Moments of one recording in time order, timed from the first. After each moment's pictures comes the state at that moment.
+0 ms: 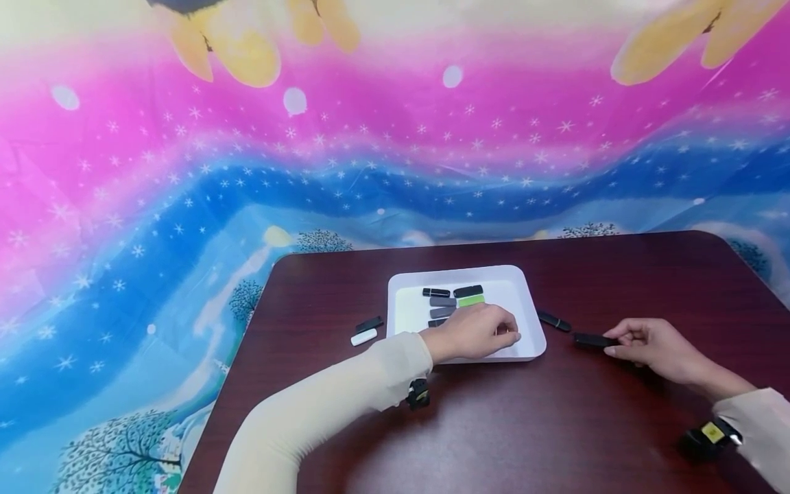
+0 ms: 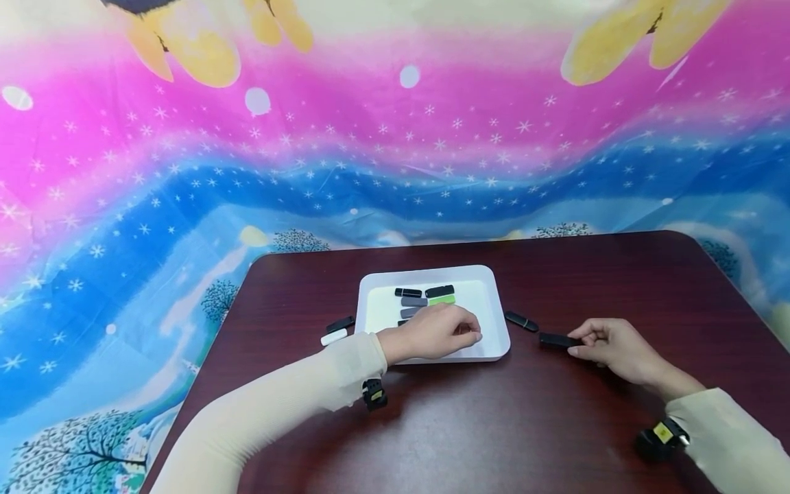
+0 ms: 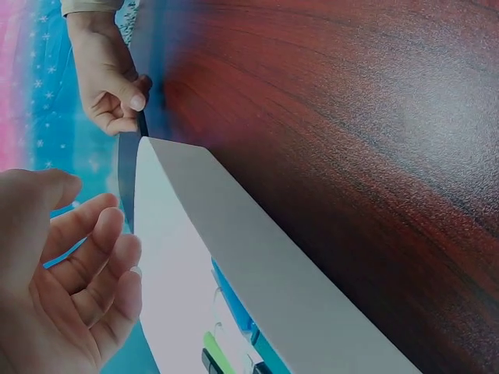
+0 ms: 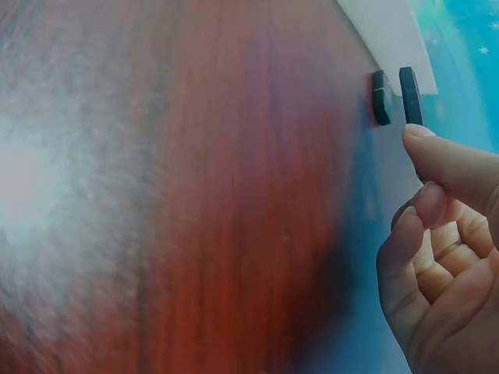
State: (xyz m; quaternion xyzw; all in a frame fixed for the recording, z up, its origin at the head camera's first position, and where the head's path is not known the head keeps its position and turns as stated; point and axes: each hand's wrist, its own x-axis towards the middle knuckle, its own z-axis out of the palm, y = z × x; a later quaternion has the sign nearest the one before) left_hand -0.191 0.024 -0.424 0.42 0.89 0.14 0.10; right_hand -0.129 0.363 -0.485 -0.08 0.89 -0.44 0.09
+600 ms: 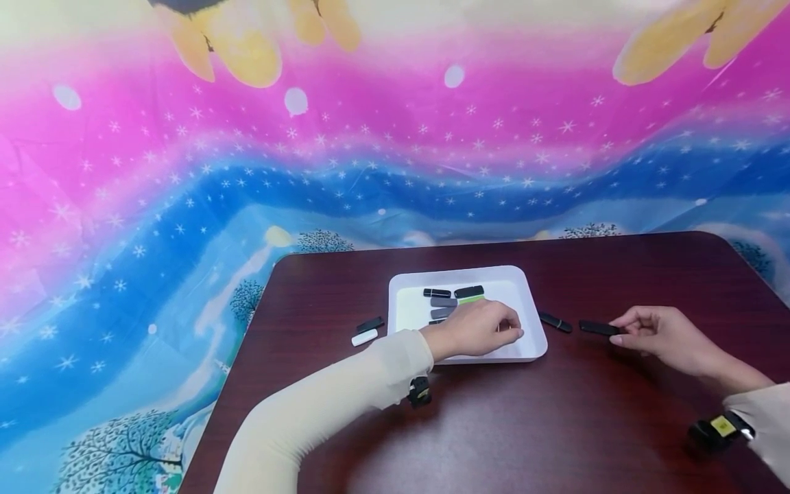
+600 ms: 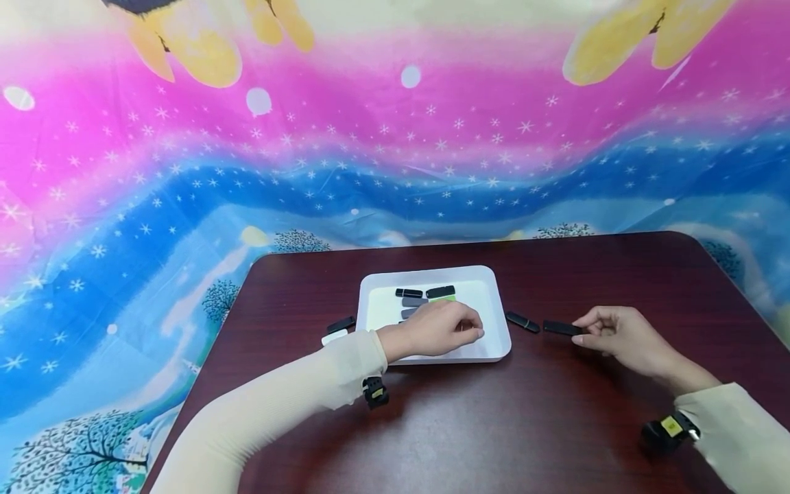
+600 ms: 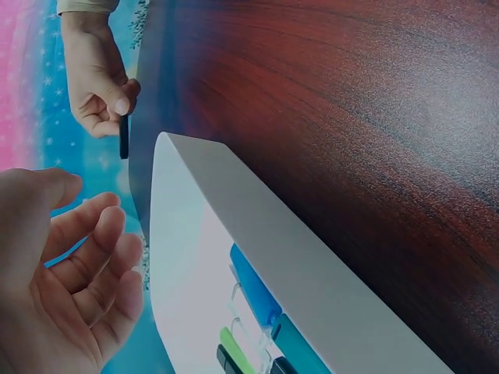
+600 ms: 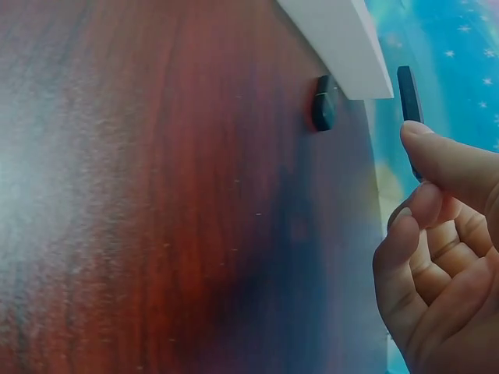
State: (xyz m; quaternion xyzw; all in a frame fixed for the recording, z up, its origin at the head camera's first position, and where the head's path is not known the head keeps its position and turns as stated) left_hand -0.194 0.026 -0.415 0.42 0.89 0.16 0.12; right_hand -0.134 0.364 -0.466 -0.08 0.90 -0.43 0.05
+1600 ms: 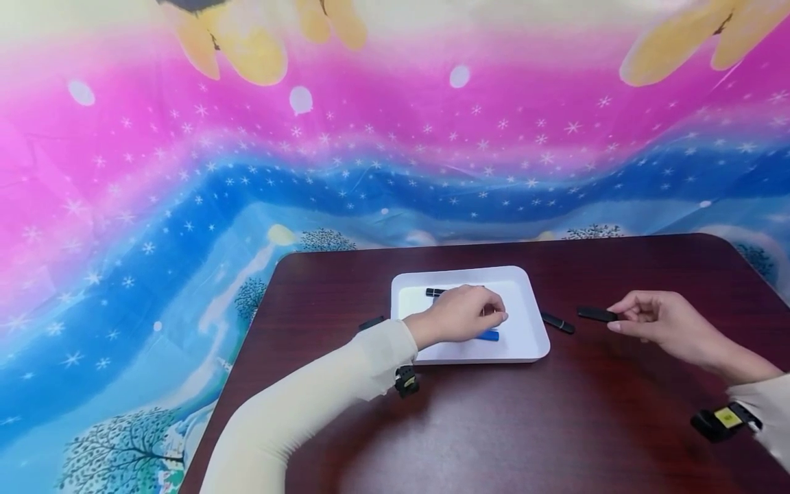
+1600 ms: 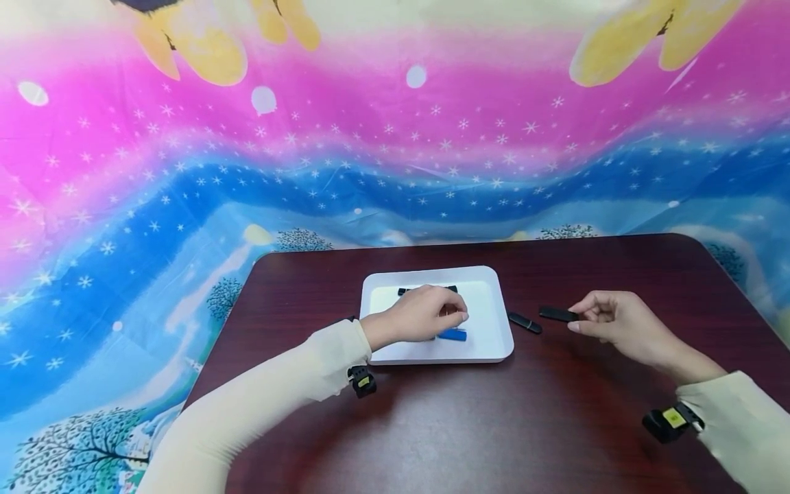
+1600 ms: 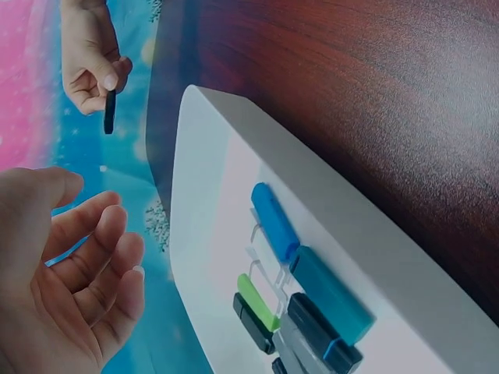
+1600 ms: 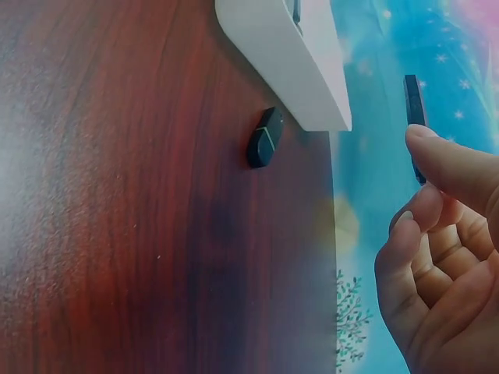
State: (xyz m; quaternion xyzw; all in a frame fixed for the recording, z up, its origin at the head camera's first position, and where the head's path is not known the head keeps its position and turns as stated) left_hand -0.204 0.000 -0.395 0.38 0.89 0.20 0.12; right_hand -0.141 0.347 -0.434 -0.11 0.90 -0.41 0.00
